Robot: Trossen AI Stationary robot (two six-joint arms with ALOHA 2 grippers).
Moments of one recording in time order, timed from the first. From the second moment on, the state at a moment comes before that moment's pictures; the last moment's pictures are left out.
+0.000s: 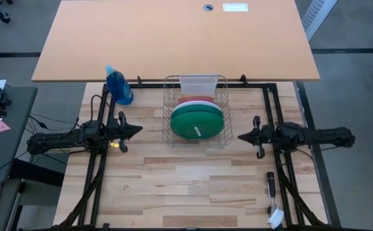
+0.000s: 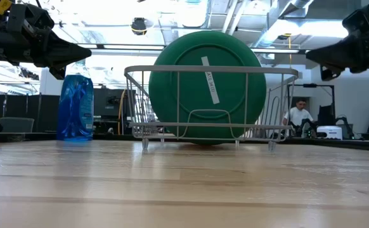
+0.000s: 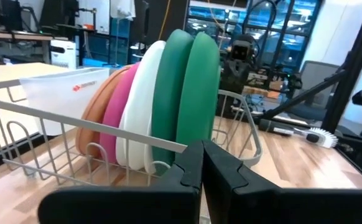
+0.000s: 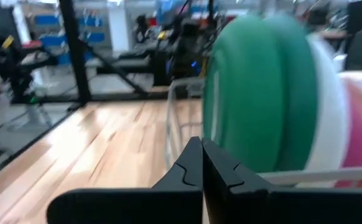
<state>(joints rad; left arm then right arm) 0.08 0.01 0.01 0.06 -0.16 -0.14 0.04 0.04 0.02 -0.01 0.07 0.03</state>
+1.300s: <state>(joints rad) 0.08 0.01 0.01 0.02 -0.02 -0.04 -0.03 0.00 0.02 -0.02 0.02 0.03</state>
